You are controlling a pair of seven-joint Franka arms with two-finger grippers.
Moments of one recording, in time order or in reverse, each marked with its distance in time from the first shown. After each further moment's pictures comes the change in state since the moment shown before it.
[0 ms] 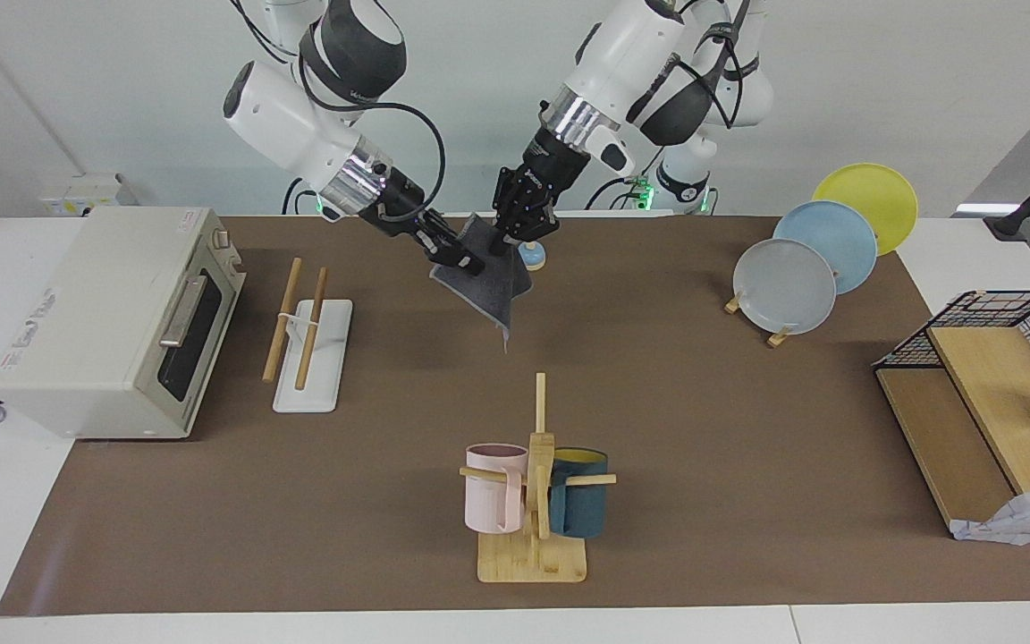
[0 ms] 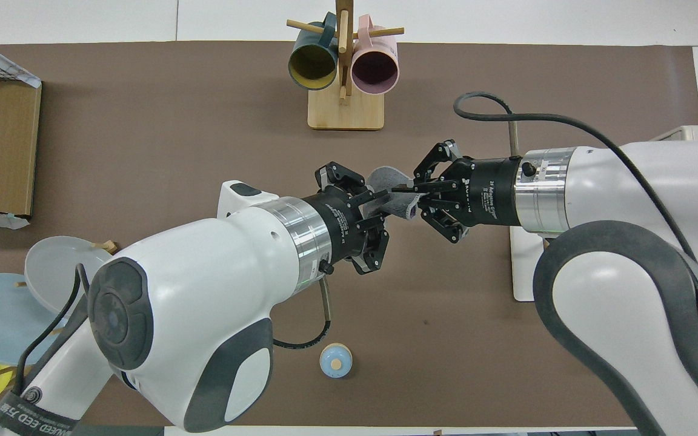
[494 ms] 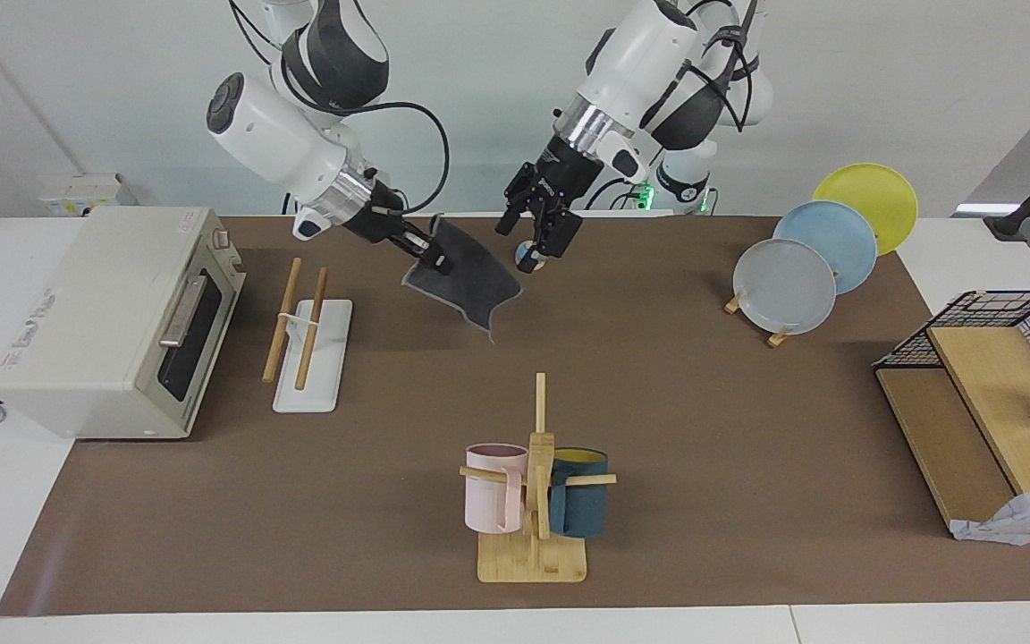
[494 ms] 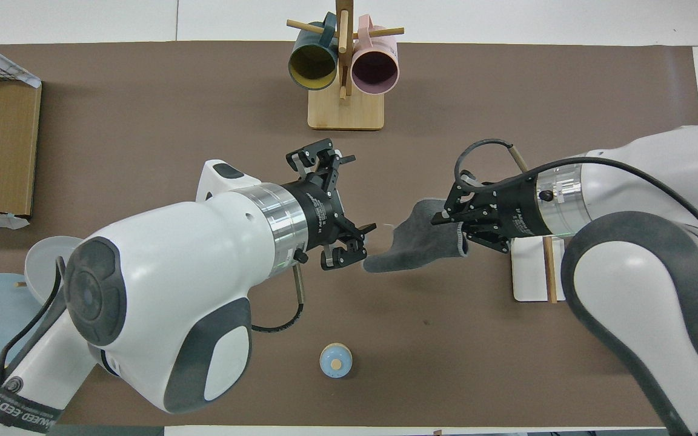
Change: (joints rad) left arm 0.052 -0.001 0.012 -0.012 0.001 -0.020 0.214; right arm -0.101 -0.005 -0.007 -0.014 -0.215 -0.220 -0.393
